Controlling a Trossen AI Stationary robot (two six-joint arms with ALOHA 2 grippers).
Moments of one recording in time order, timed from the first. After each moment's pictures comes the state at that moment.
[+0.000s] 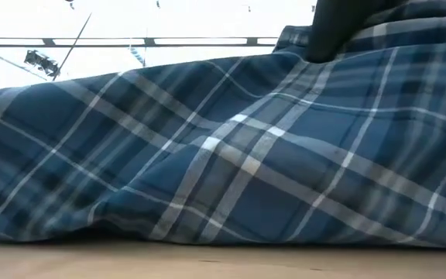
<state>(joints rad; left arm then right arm) -0.54 1.13 1.17 -0.80 -0.31 -0.61 0.64 2.09 1.76 -0.97 0.39 1.15</state>
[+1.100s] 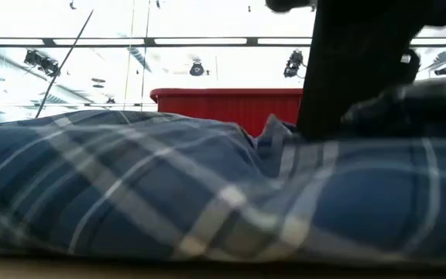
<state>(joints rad) -0.54 1.13 1.17 -0.77 -0.31 -0.62 0.62 2.09 1.60 -0.72 0.31 1.08</state>
